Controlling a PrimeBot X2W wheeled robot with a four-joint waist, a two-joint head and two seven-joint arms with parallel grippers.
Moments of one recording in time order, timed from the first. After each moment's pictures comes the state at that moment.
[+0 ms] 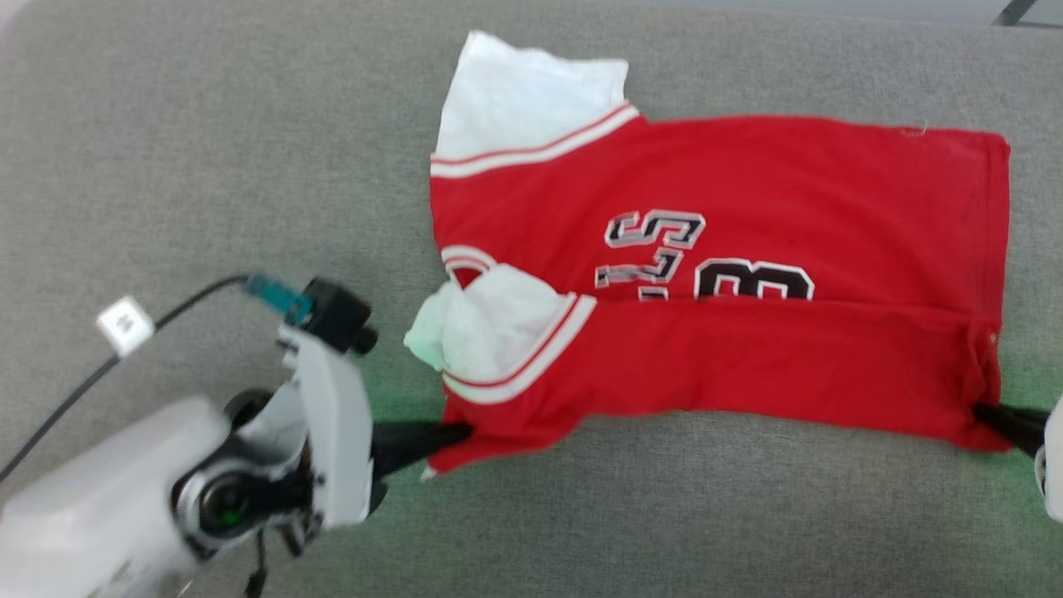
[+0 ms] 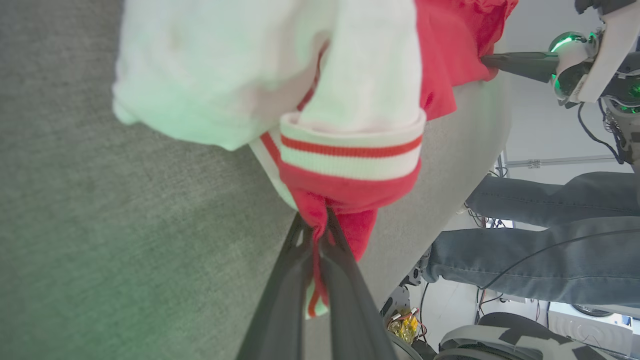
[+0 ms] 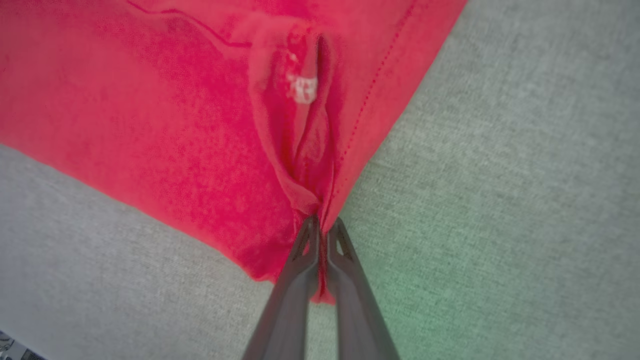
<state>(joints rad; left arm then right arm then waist) -0.86 0.82 -1.16 0.08 -1.59 -0.13 0.43 -0.30 -0.74 0.25 0.10 0.84 0.13 0.74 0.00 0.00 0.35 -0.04</state>
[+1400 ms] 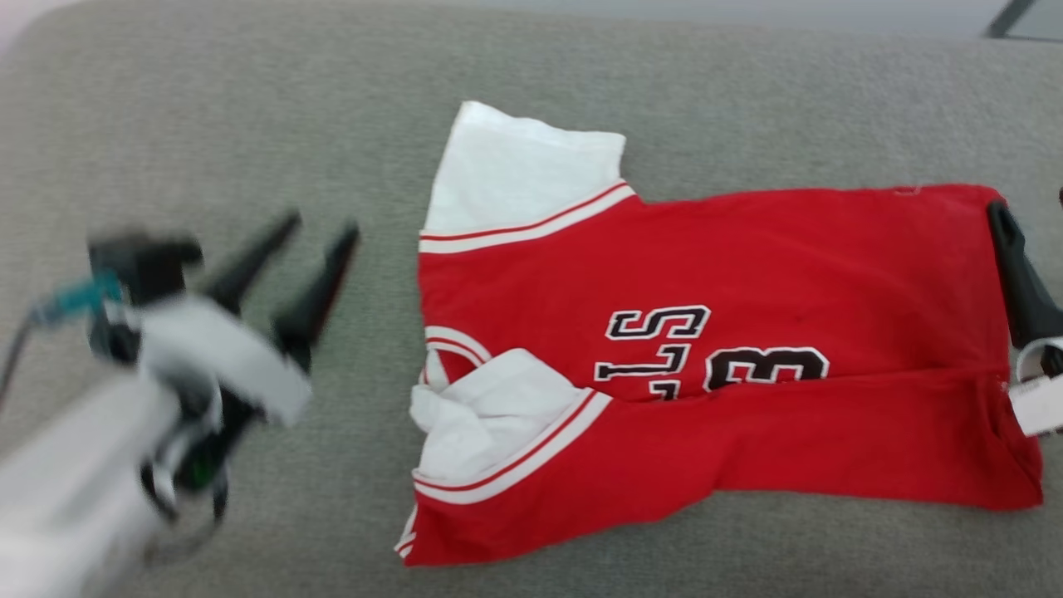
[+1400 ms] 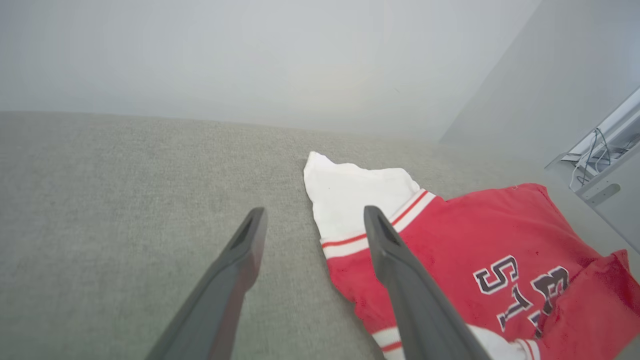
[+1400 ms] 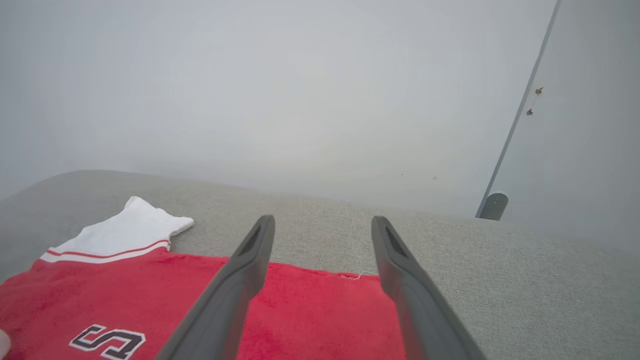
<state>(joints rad) -0.72 0.78 -0.88 0.19 -1.20 0.01 -0.26 -0.31 -0.47 0.04 0.01 0.56 0.13 -0.02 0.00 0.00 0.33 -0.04</state>
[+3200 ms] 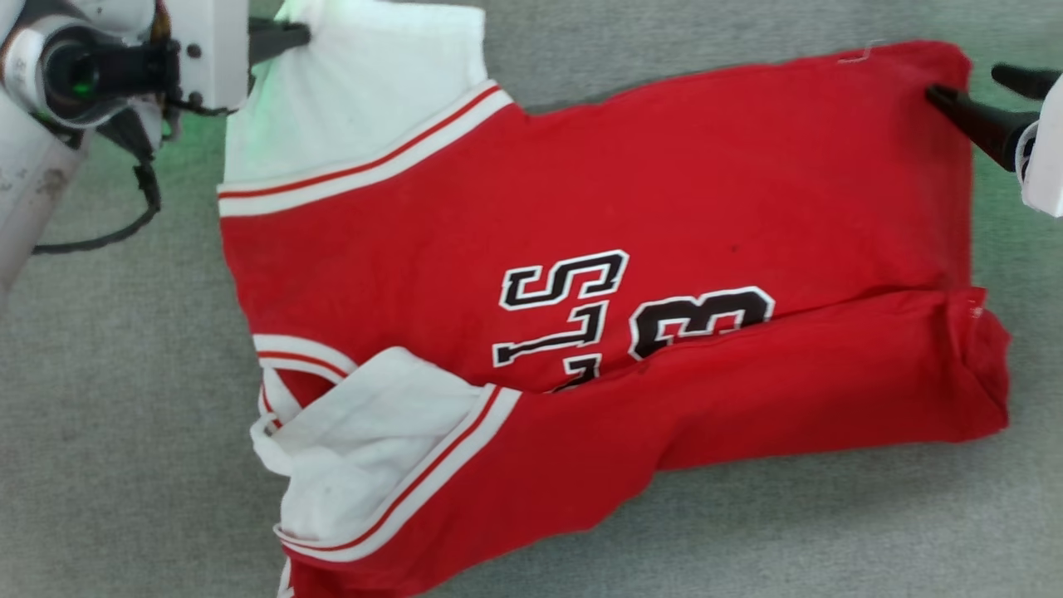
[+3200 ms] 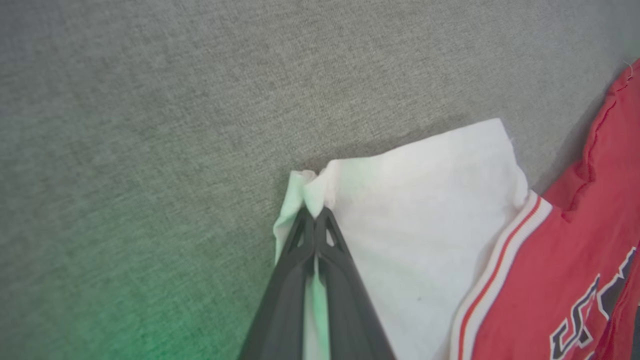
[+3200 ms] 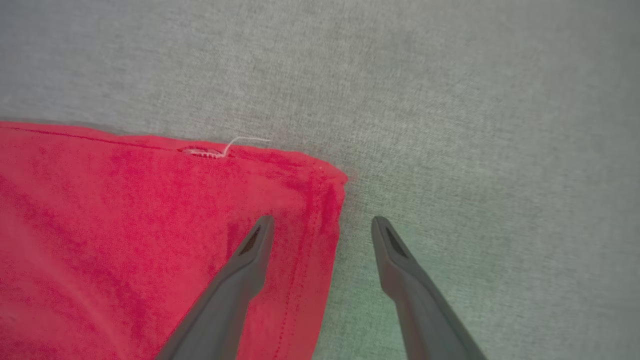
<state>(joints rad) -1.51 0.64 -1.12 0.65 -1.39 -0.13 0.73 -0.98 -0.60 0.40 0.36 0.81 0.13 0.73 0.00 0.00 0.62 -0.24</state>
